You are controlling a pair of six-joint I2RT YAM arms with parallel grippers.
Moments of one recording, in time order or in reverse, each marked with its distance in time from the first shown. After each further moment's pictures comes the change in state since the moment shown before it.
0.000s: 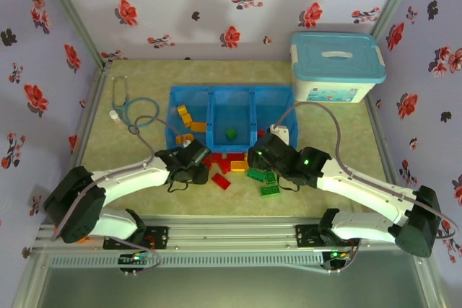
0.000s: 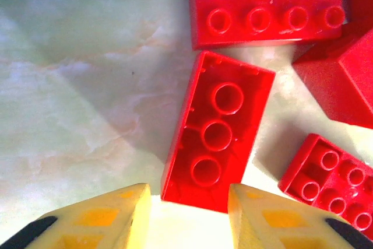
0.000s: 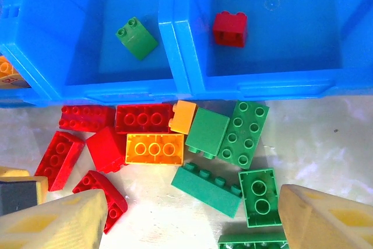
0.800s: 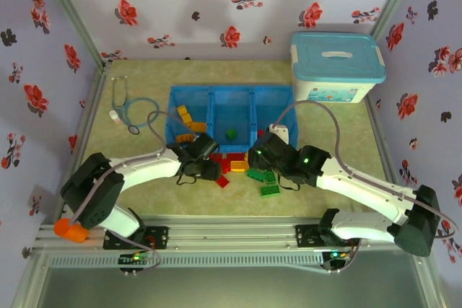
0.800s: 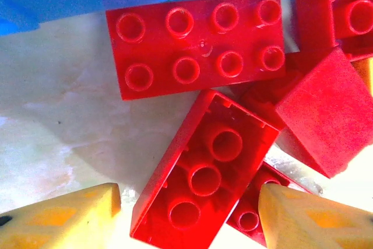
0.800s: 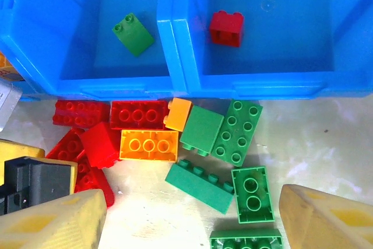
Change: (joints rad) left arm 0.013 0.167 0.107 0.052 0.080 0.055; right arm 0.000 0.009 0.023 -0.042 0.002 -0.025
